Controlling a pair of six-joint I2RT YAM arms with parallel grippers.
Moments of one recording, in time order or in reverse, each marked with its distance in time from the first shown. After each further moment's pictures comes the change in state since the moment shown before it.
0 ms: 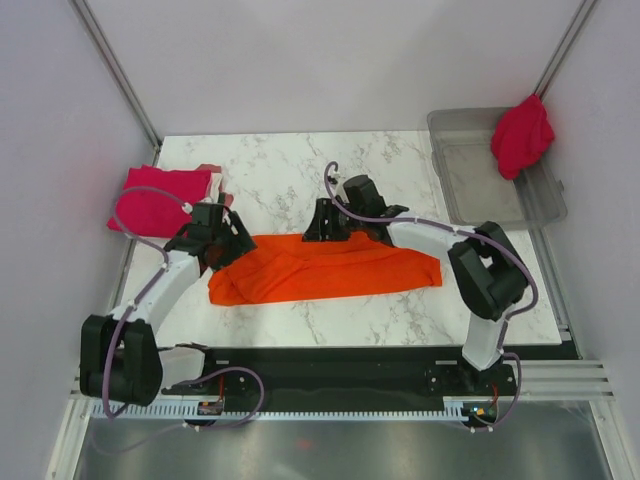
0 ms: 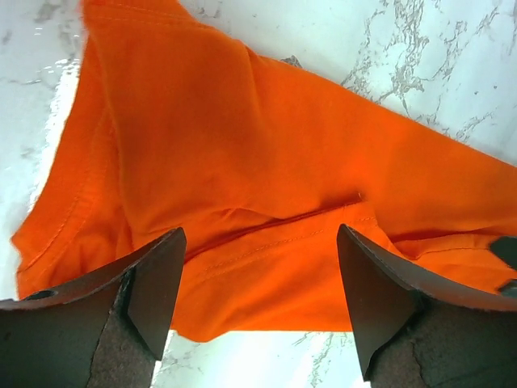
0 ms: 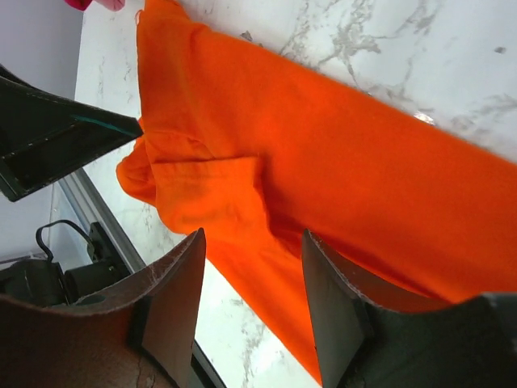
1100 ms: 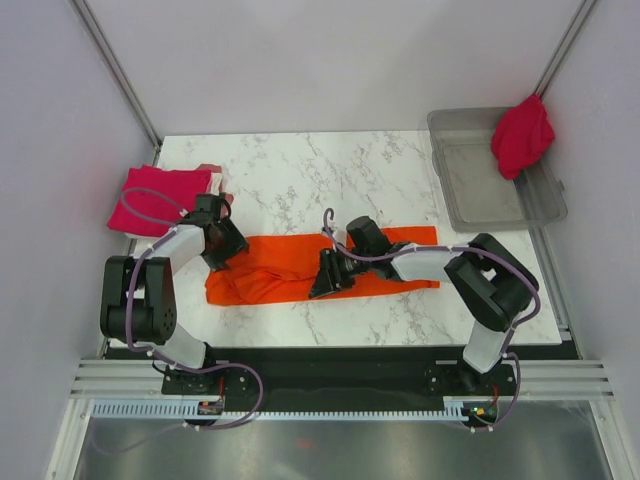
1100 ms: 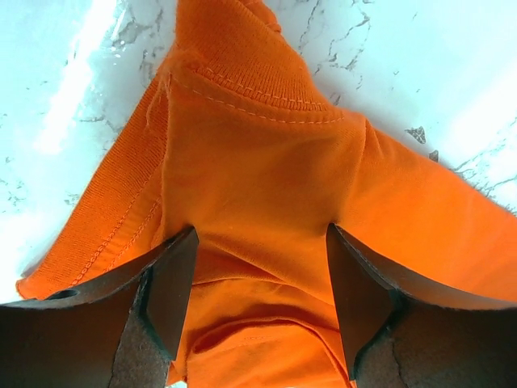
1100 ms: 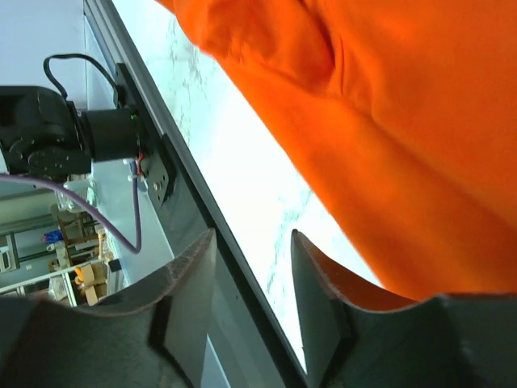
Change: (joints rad) left arm 0.119 0.356 0.112 -0.007 0.017 -0.042; right arm 0.093 -0.023 -0.298 0.165 -0.293 0.042
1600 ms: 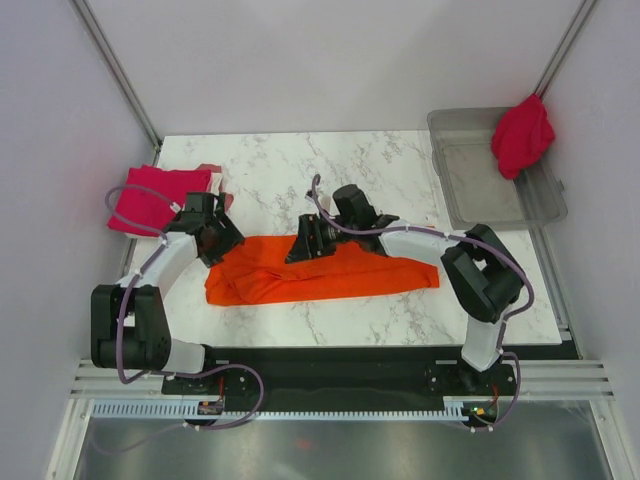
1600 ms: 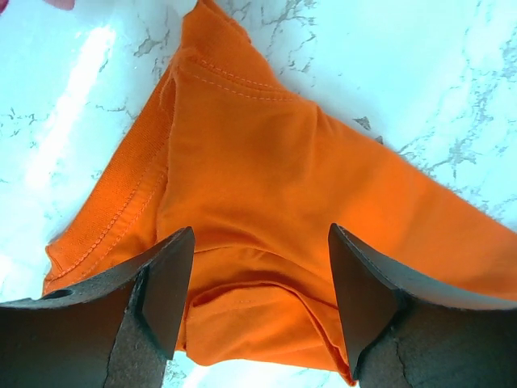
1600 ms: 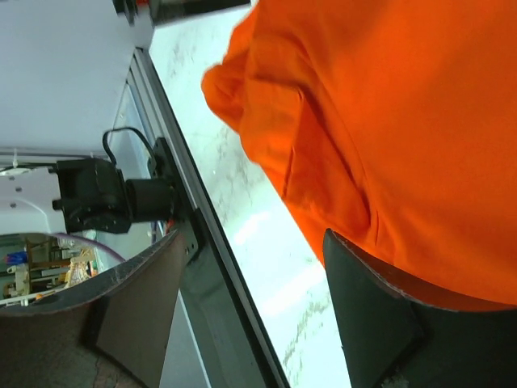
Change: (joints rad) left arm 0.002 -0.159 -0.010 -0.034 -0.029 0.000; right arm -0.014 0.020 0.227 -0.066 0.027 -0.035
